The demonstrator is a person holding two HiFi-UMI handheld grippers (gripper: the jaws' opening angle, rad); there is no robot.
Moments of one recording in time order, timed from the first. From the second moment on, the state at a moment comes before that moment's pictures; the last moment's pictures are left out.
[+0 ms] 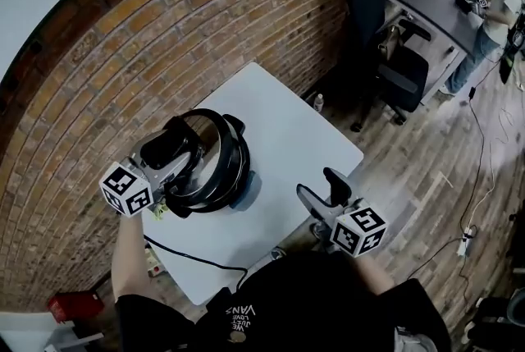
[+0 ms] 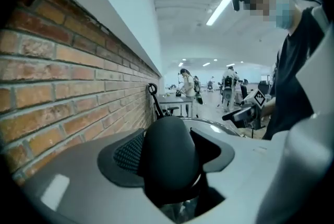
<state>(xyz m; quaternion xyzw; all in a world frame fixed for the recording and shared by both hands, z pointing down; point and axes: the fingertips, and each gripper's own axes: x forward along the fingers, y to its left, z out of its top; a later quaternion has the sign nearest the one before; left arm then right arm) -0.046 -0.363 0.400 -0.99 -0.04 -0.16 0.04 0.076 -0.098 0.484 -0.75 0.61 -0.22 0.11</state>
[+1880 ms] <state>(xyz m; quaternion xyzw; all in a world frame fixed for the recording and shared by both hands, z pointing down) -0.035 -0.333 0.454 -0.96 -0.14 -0.24 0.11 0.071 -0.103 0.497 -0.73 0.63 -0.25 0.11</state>
